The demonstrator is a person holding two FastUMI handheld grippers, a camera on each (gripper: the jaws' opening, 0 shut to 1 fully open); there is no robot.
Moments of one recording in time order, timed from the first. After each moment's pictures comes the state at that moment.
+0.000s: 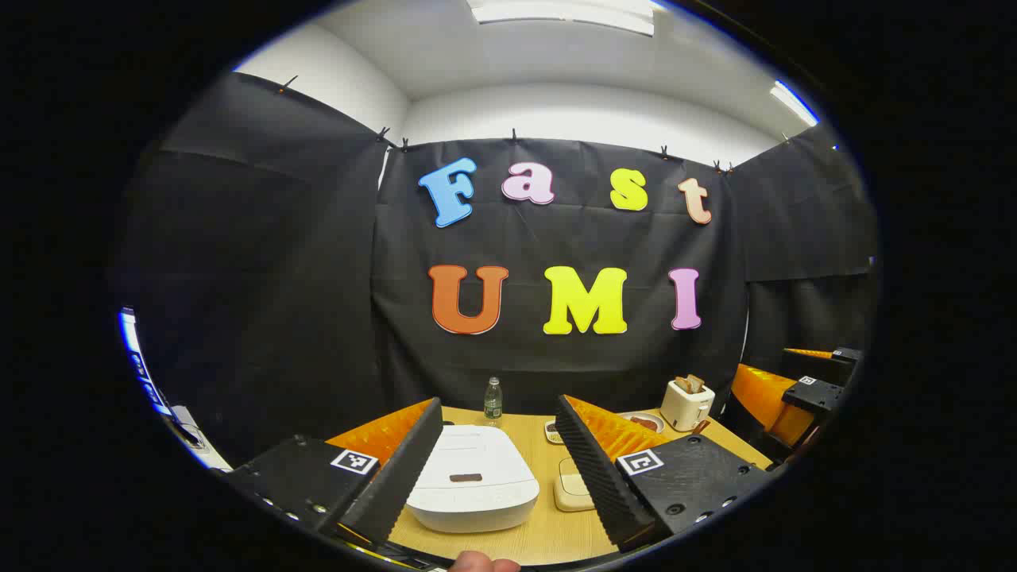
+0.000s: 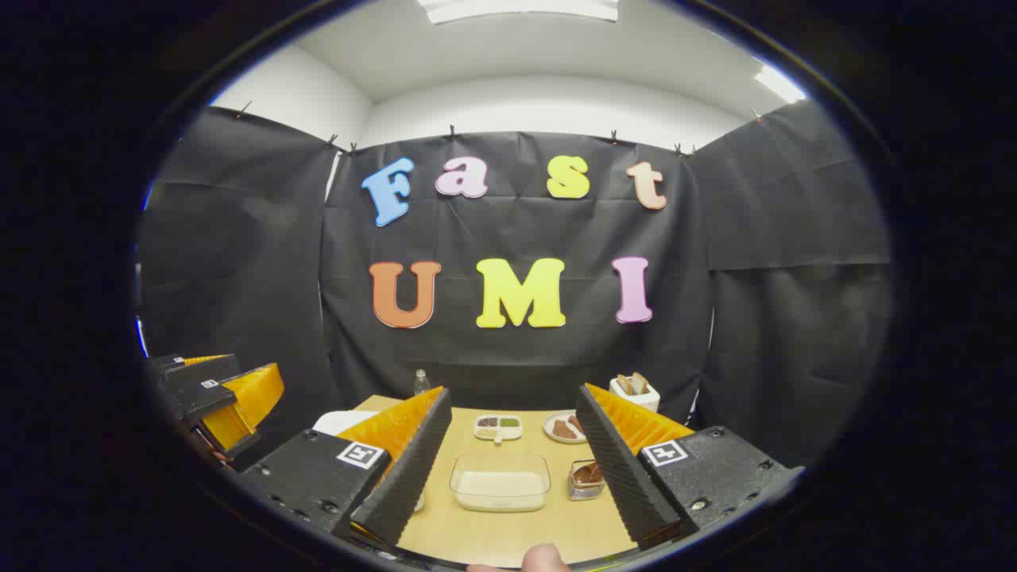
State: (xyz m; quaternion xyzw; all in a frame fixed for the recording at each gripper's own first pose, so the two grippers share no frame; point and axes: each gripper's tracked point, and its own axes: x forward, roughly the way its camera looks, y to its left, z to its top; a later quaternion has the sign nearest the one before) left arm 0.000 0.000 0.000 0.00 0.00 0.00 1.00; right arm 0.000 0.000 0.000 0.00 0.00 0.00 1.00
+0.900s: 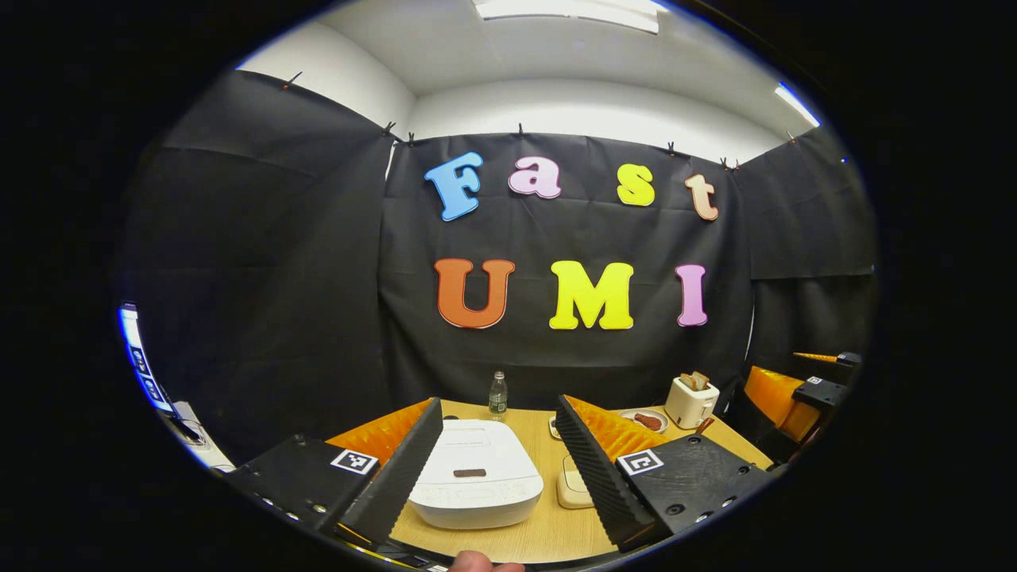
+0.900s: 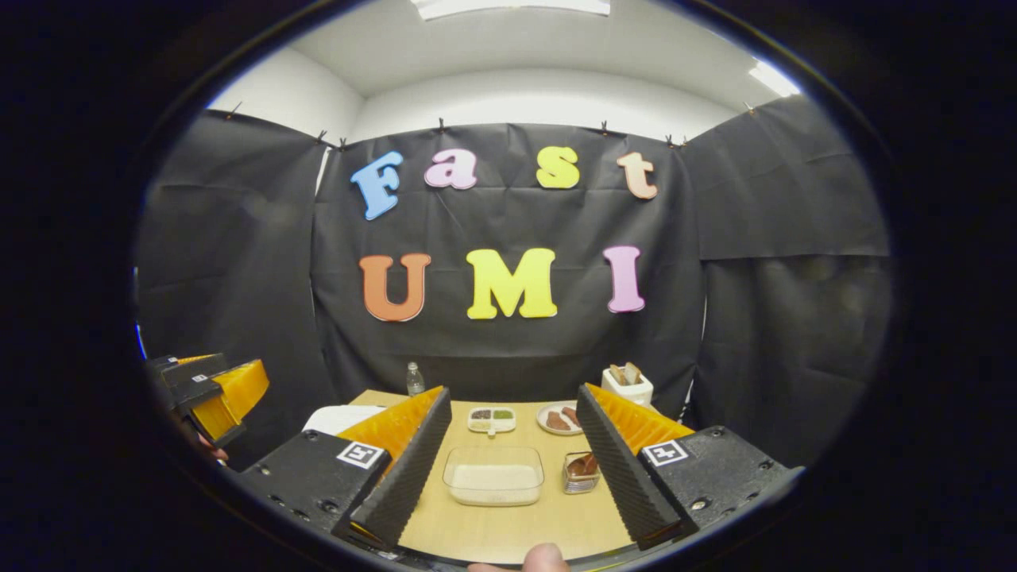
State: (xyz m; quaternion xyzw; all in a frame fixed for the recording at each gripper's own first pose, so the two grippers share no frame) left arm -0.002 0.002 -0.009 0.00 0.01 0.01 1.00; right arm 0.000 -0.013 -0.008 0.01 0.01 -0.01 1.00
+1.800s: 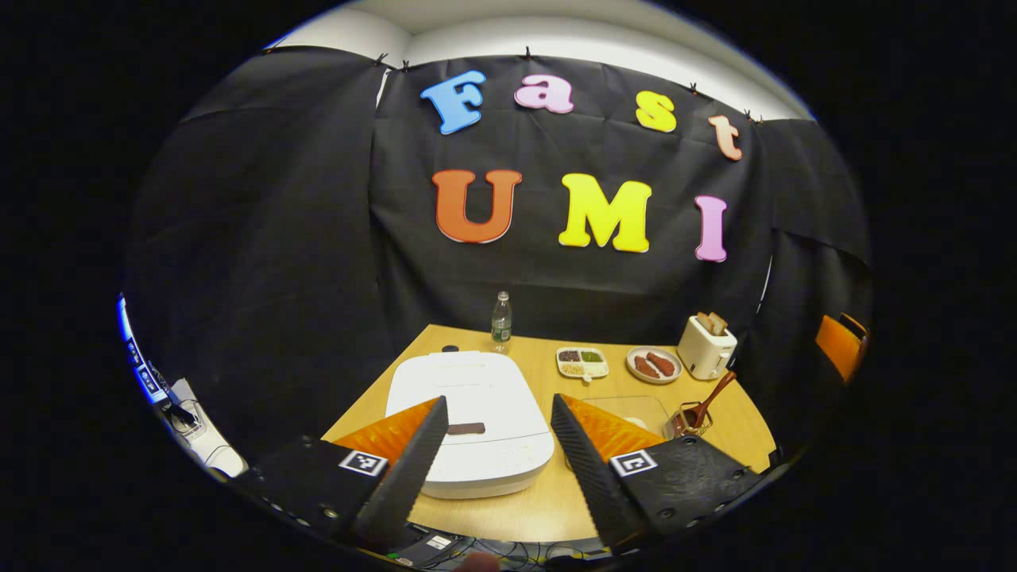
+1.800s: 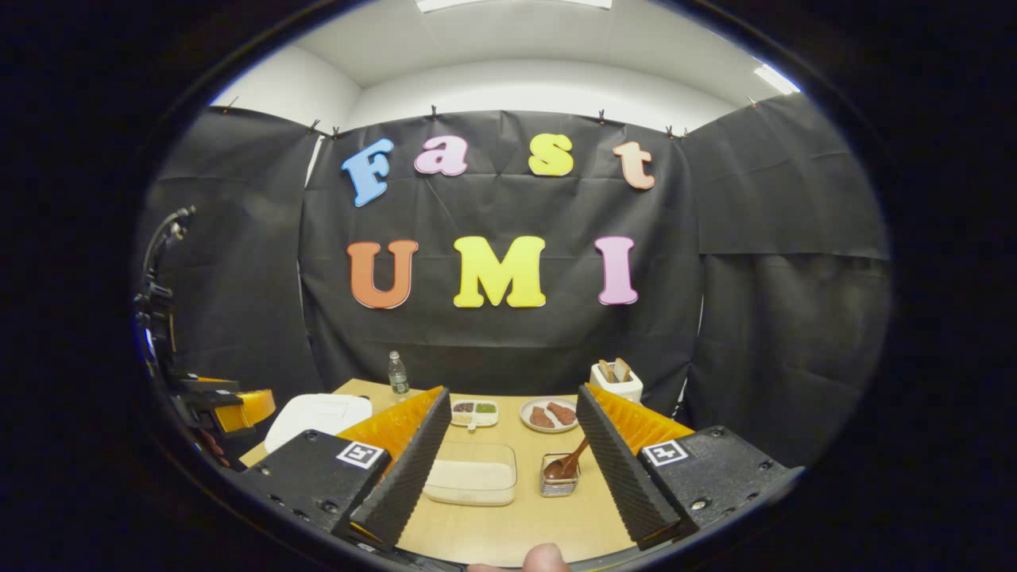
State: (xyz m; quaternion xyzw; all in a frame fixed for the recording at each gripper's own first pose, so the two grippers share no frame) left arm 0.059 0.015 -0.112 0.00 0.20 0.02 0.98; right arm 0.038 -0.067 -0.025 0.00 0.04 -0.01 1.00
